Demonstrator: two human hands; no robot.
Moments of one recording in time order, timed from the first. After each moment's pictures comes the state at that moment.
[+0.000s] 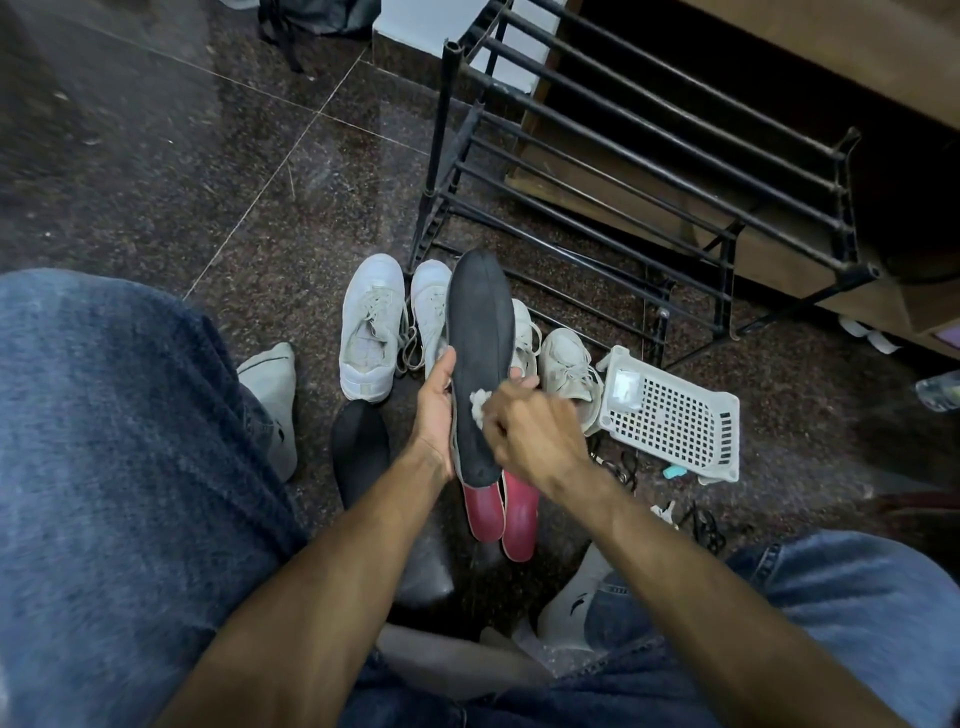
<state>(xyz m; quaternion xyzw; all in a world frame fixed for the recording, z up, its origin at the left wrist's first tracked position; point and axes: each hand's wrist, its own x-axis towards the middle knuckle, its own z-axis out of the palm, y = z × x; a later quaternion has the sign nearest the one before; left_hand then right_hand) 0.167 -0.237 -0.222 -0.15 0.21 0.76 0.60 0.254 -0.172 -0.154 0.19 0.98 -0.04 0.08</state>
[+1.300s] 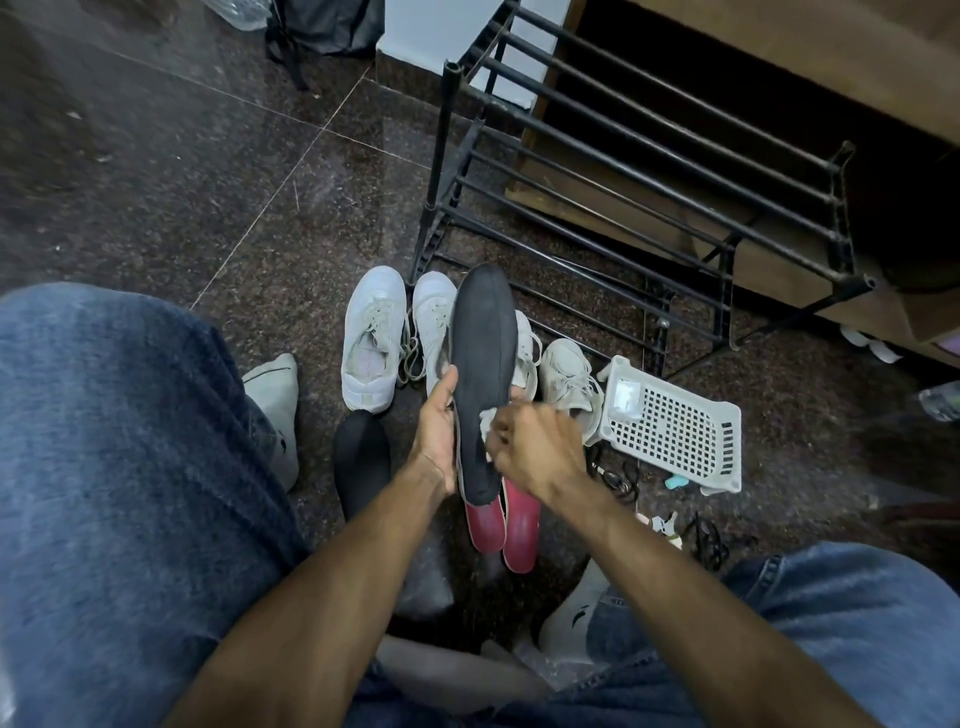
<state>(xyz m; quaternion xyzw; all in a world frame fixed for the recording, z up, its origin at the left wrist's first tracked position) 0.172 -0.240 -0.227 -0.14 0.27 0.75 0.58 0.256 -0.173 -0.154 0.28 0.95 -0.12 0.10</state>
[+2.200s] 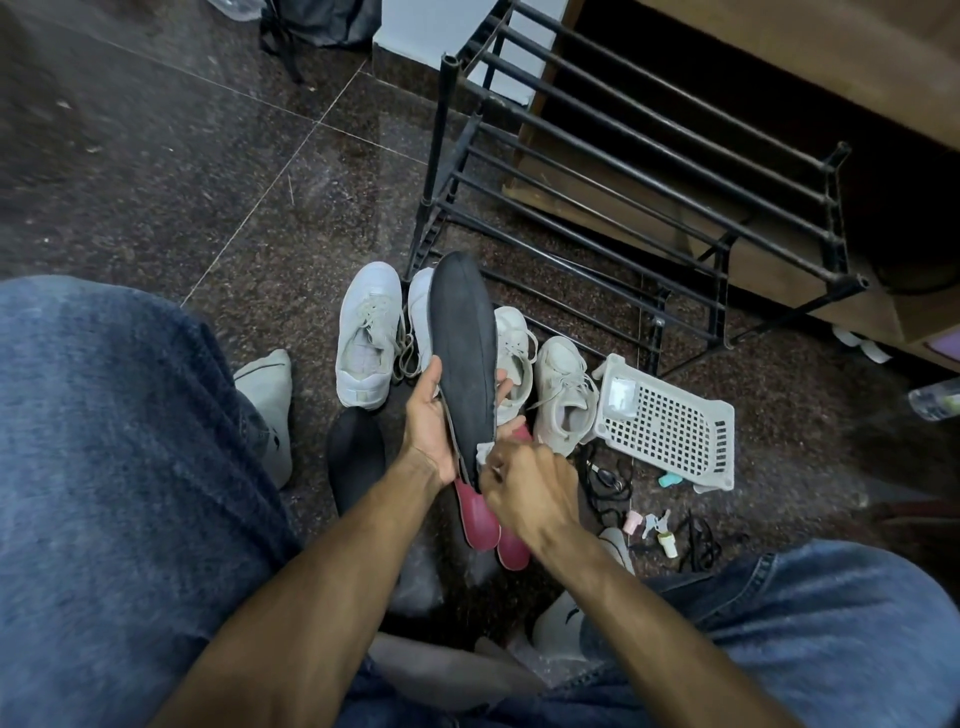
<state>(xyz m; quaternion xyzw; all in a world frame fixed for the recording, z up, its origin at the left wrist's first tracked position) 0.167 -0.235 -0.233 -0.15 0.19 0.79 0.57 0.283 -0.202 -0.162 0.35 0.93 -0.13 0.09</state>
